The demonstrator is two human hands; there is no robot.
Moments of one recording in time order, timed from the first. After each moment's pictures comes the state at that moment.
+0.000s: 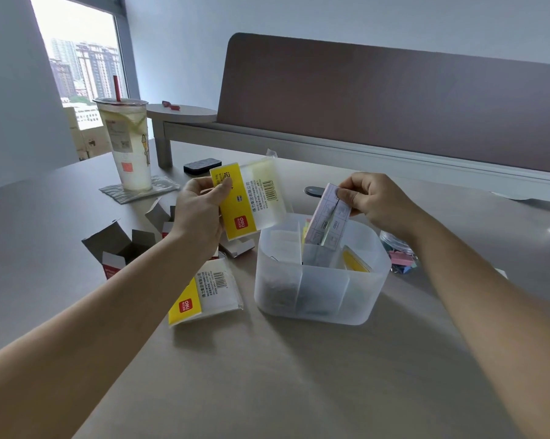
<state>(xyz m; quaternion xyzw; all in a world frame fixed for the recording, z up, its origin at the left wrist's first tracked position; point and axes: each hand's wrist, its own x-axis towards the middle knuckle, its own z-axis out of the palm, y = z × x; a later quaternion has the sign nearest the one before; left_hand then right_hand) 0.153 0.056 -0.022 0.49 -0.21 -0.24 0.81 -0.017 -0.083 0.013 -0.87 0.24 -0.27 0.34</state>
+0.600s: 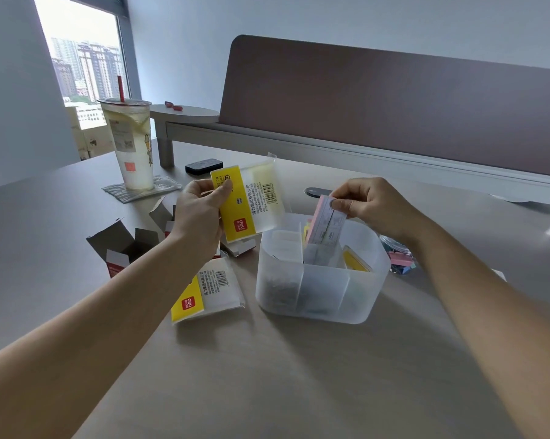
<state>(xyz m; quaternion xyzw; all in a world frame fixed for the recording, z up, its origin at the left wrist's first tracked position) 0.151 0.060 -0.023 0.50 -0.20 -0.24 0.81 -0.021 -0.074 0.014 -0.88 0.21 -0.25 0.33</state>
